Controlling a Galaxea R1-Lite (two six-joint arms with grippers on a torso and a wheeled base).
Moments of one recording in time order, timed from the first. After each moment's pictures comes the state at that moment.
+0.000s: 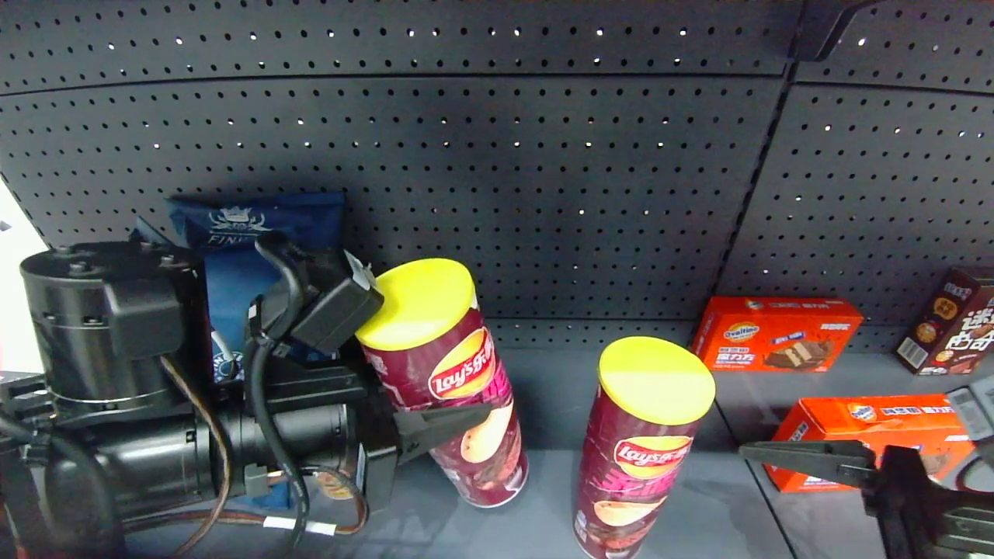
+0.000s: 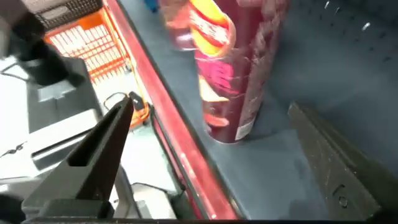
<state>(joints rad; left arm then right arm) -0.59 1.46 -0.68 -0.50 -0.41 0.12 0.68 1.08 -0.38 -0.47 0.38 -0.10</state>
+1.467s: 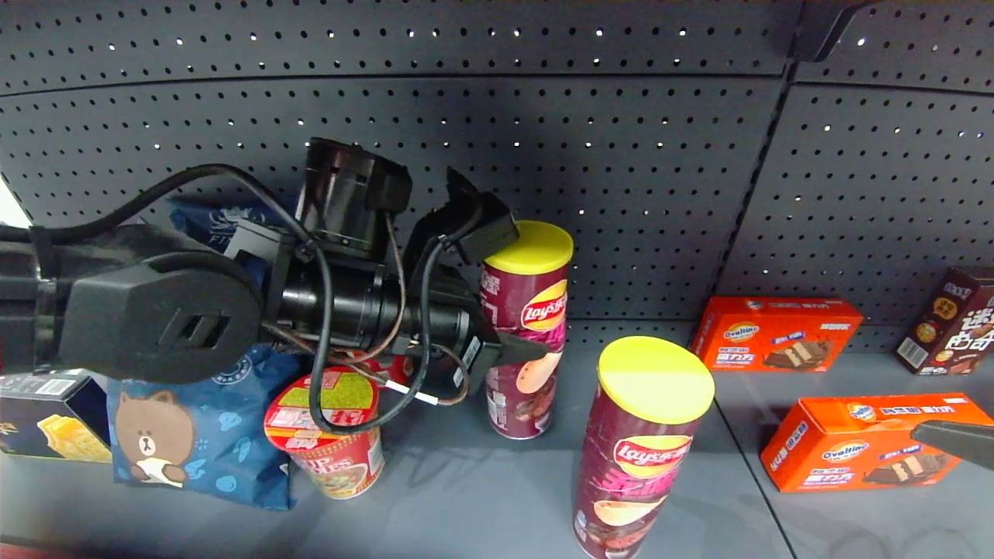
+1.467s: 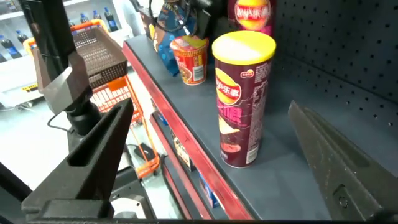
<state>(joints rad) -0.57 1.80 -1.29 0.03 -0.46 0.32 0.71 0.77 -0.43 -0.36 0.34 0.05</state>
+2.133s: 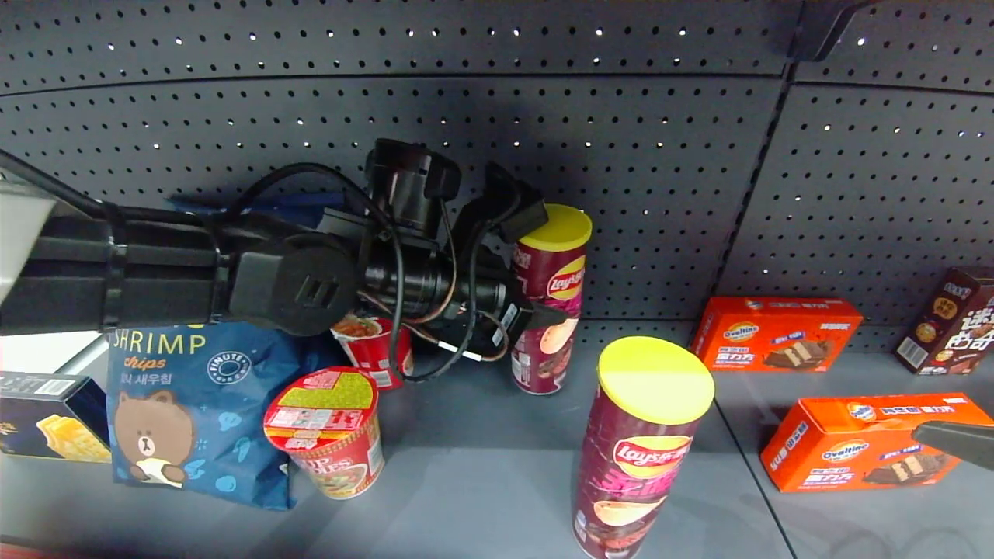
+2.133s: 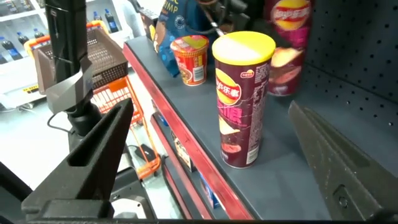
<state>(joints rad) -0.56 1.99 -1.49 -0.03 -0.44 0.34 0.70 0.76 -0.42 -0.36 0.34 0.05</state>
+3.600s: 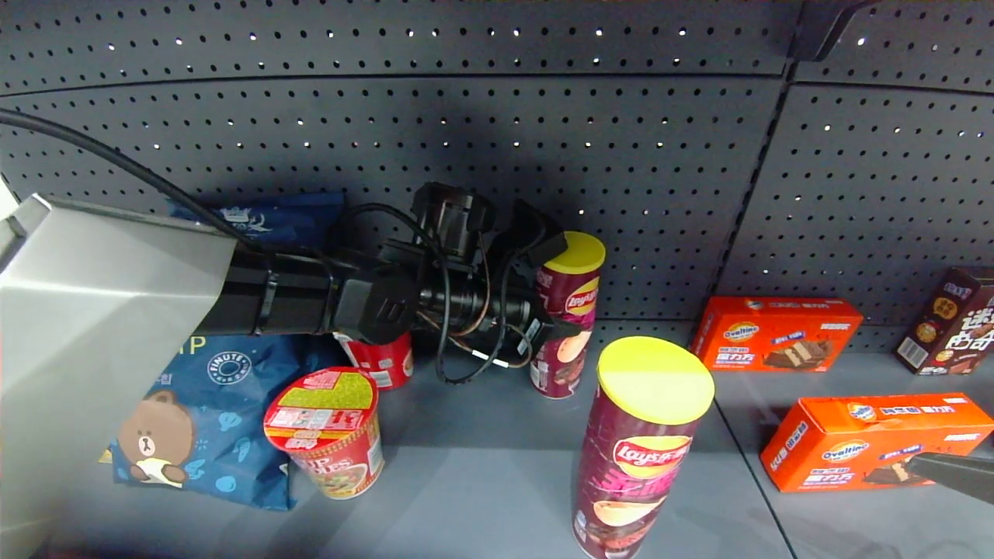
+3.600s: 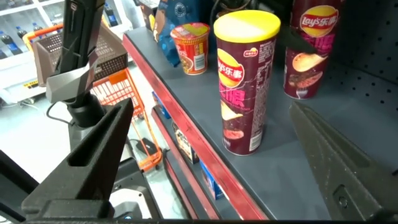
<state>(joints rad) -0.55 2.16 -1.60 -0.07 -0.48 0.35 0.70 0.74 -0.36 -0.37 0.34 0.05</state>
